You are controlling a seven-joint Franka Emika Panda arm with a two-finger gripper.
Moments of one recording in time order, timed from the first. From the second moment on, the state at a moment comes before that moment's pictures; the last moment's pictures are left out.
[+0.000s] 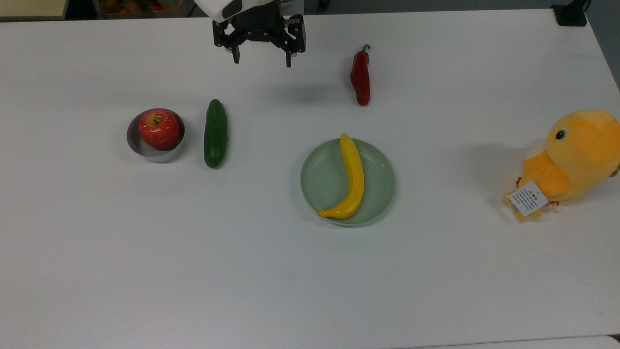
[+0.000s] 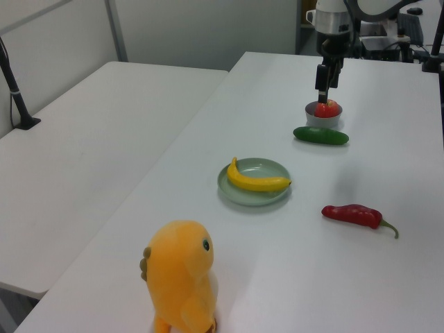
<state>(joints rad) 0.10 0.02 0.00 -1.85 -0.01 1.88 0.11</state>
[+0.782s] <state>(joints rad) 0.12 0.02 0.01 -1.88 -0.01 1.88 0.11</state>
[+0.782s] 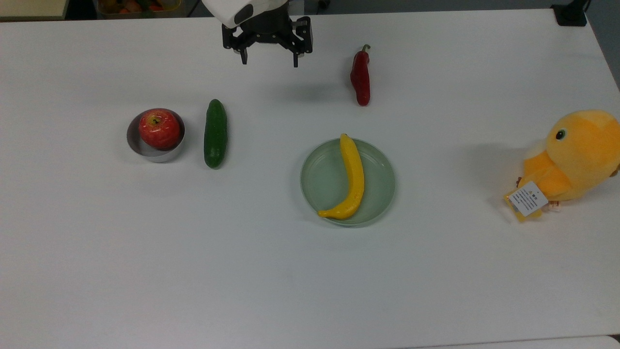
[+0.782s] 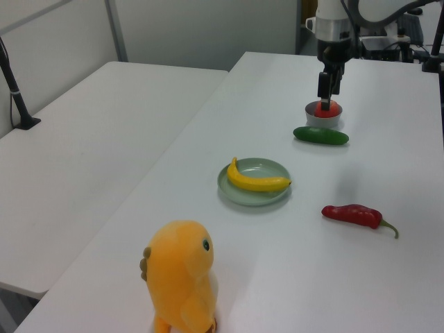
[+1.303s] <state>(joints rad) 0.24 -0.04 0.01 -2.05 0.07 1.88 0.11</state>
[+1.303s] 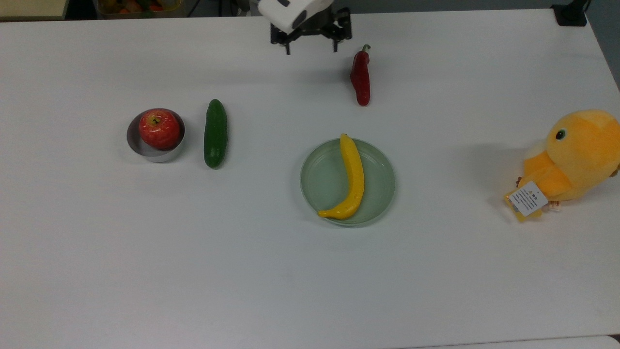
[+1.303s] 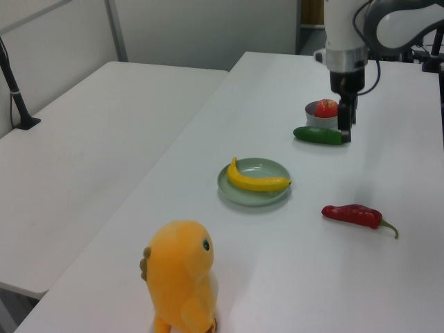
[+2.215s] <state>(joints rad) 0.29 0.11 0.20 -2.16 0.15 2.05 0.20</state>
